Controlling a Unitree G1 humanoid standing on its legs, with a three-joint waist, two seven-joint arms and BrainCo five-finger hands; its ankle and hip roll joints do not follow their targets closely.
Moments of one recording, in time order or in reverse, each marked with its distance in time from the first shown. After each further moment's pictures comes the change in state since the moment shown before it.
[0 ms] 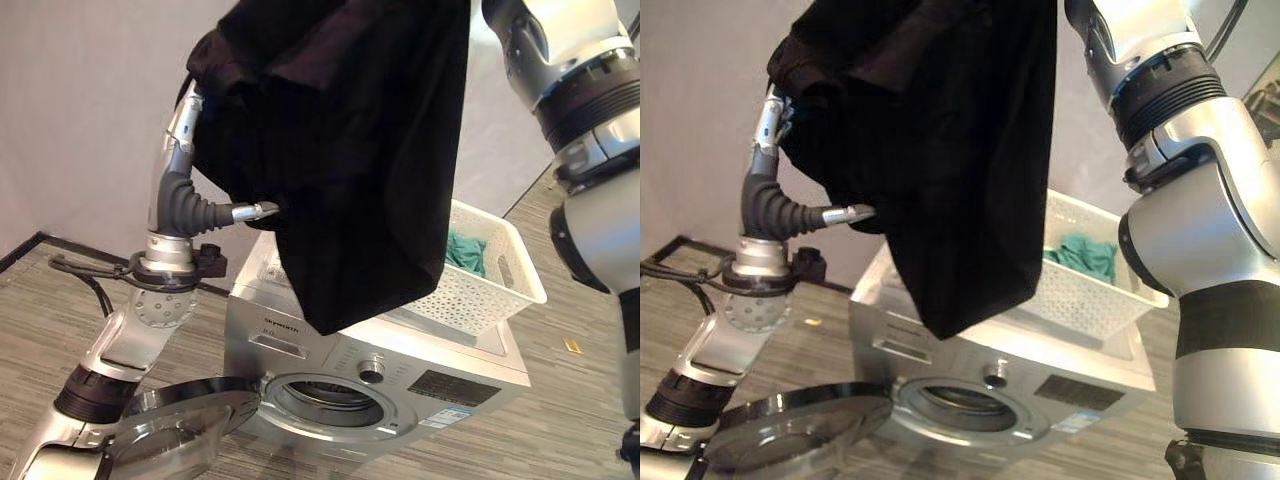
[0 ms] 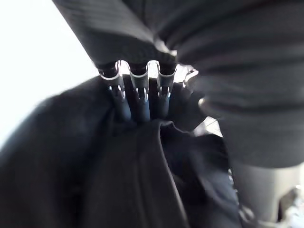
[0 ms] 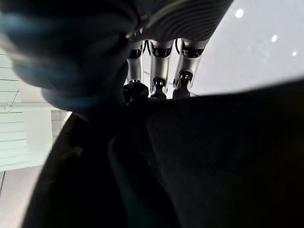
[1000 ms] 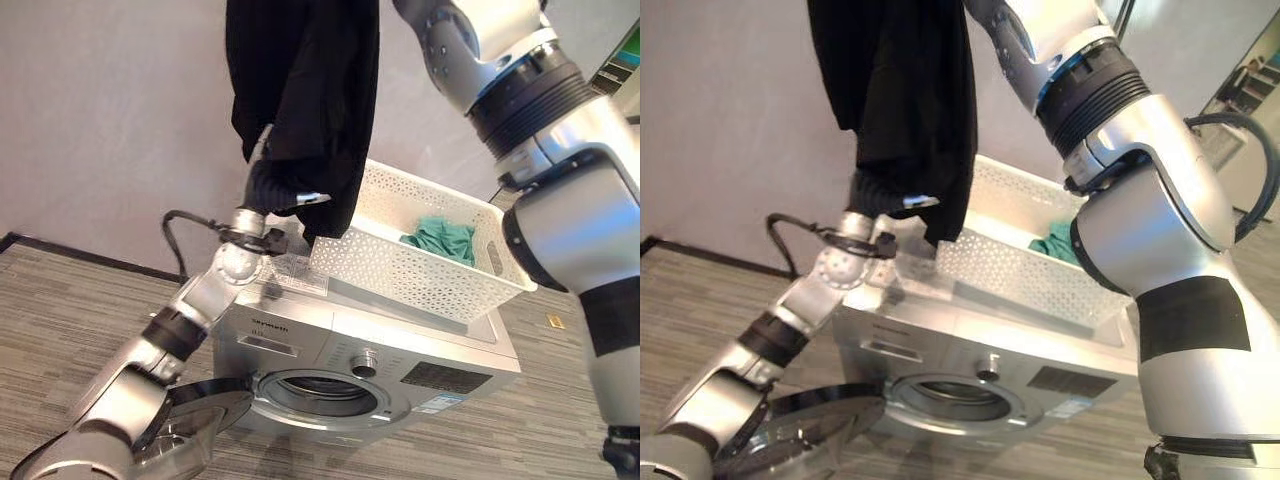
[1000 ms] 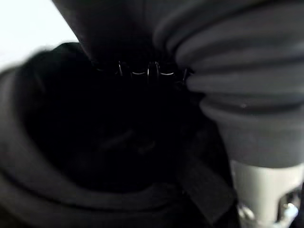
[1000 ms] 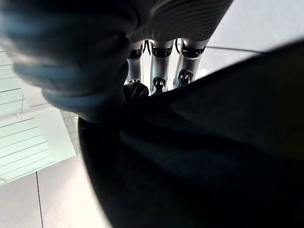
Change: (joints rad) left arm -0.434 -0.243 -0.440 0.538 -0.311 0.061 -0.044; right arm -0.012 0.179 -0.057 -0.155 0.092 -0.024 0.012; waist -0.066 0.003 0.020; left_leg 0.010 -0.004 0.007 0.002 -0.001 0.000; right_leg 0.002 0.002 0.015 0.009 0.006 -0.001
